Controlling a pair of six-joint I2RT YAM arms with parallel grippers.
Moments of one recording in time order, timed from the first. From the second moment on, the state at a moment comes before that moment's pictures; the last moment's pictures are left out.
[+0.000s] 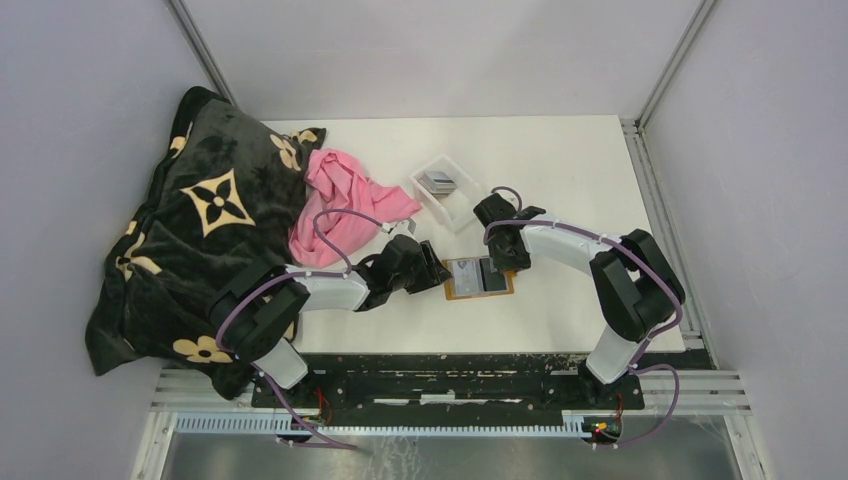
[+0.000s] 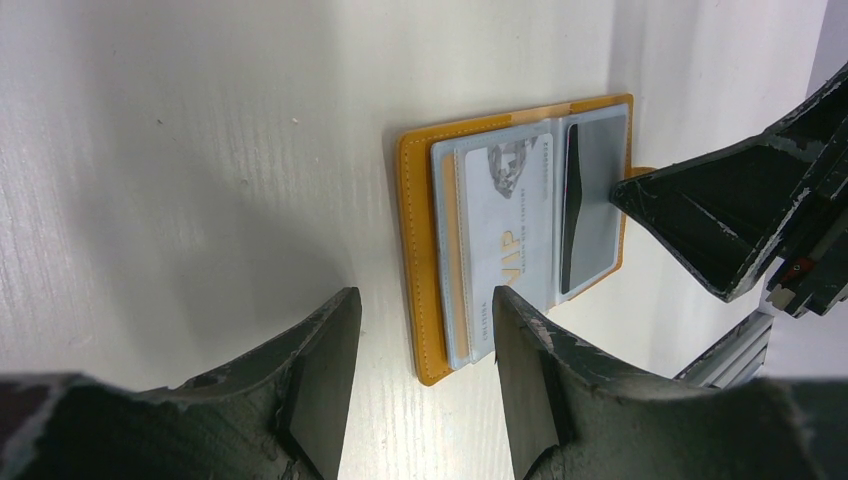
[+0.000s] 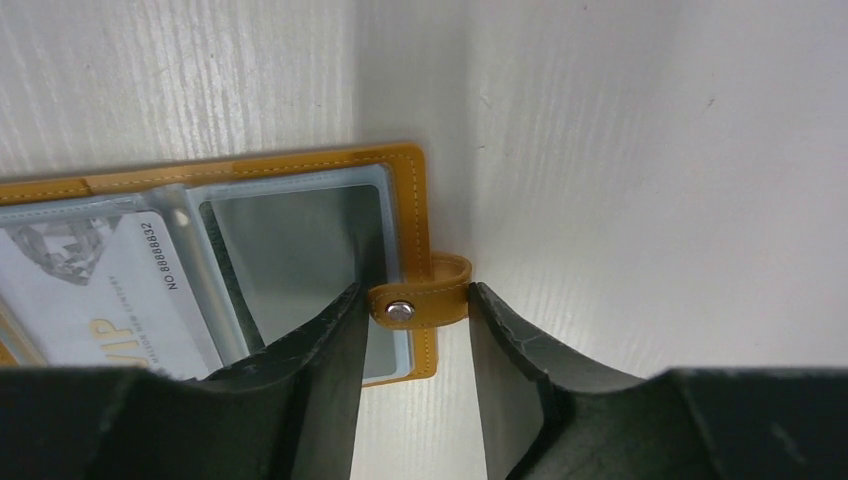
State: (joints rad) left arm -0.80 1.61 0.63 0.30 -0.04 -0.97; right arm 0.59 1.72 1.06 -0.64 0.29 0.49
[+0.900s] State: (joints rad) left arm -0.80 1.63 0.62 0.35 -0.02 -0.98; right arm 0.59 1.66 1.05 -0.65 0.33 0.48
